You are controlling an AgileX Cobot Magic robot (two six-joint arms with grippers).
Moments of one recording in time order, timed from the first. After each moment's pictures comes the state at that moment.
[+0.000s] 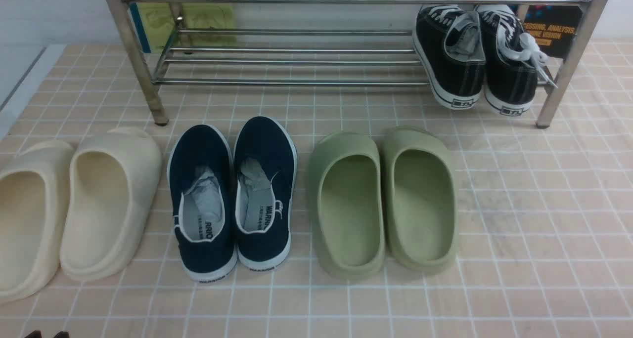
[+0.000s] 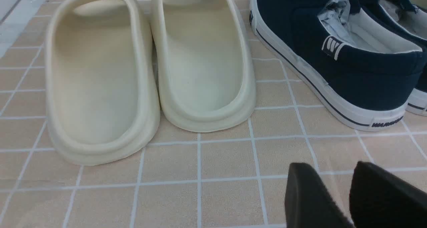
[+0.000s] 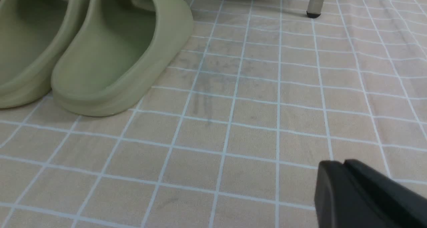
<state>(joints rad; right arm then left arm) 0.08 -0.01 0.02 0.11 0.38 -0.11 -0.09 -0.01 0.02 0.03 0.38 0.01</state>
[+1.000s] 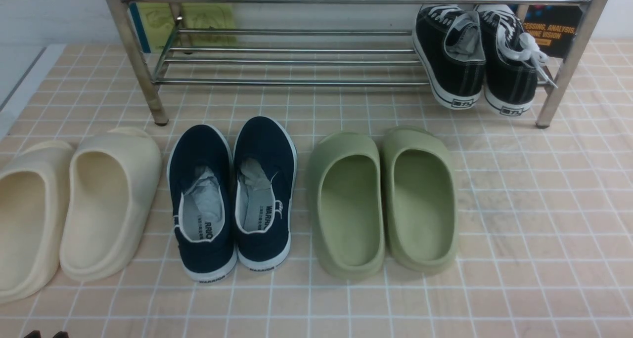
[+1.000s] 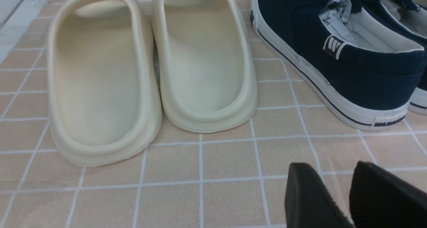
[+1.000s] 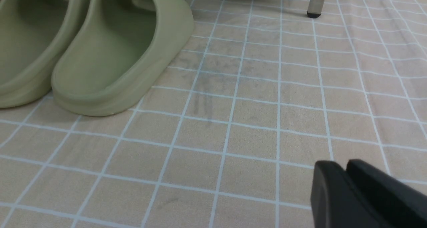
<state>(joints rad) 0.08 -0.01 0.02 0.11 0.38 -0.11 -0.09 -0.01 0.02 0.04 0.38 0.01</state>
